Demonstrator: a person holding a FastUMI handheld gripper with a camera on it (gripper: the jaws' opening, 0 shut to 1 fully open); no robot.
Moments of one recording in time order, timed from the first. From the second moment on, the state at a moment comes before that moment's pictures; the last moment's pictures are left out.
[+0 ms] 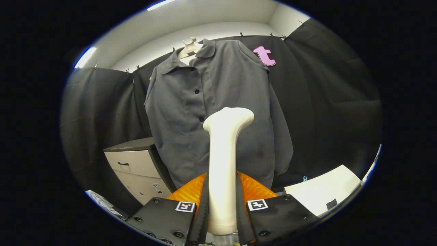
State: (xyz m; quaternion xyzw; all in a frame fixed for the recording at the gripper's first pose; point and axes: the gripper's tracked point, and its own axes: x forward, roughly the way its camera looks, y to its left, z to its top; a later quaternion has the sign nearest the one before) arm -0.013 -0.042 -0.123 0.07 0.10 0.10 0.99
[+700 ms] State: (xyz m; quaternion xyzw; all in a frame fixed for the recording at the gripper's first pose) arm -0.063 -0.007 0.012 0.05 -0.03 0.13 0.99
